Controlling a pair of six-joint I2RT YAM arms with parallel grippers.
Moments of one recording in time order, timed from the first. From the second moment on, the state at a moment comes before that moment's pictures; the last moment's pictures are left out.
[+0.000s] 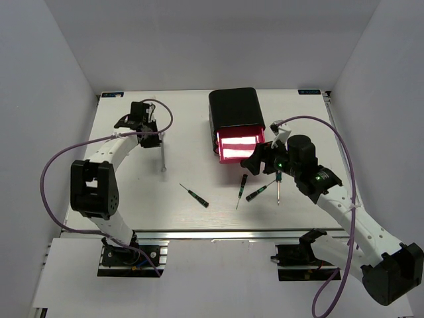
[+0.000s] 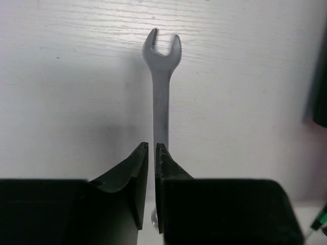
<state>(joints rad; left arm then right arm) -0.14 1.70 1.27 -0.52 0.01 -0.29 0.51 0.96 0.80 -0.28 -0.25 0.30</state>
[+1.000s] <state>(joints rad) -0.51 1.86 1.36 -0.59 -0.02 -0.46 0.50 0.92 0.74 -0.24 -0.23 0.14</state>
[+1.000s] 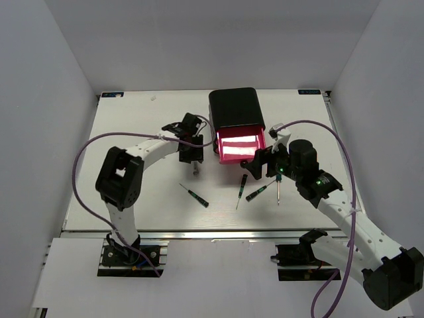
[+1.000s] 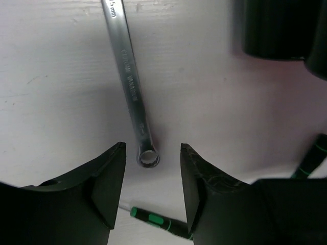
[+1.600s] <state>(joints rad) -0.55 2.10 1.54 -0.60 -0.24 -0.49 0.49 0.90 0.71 -0.24 -0.22 0.13</state>
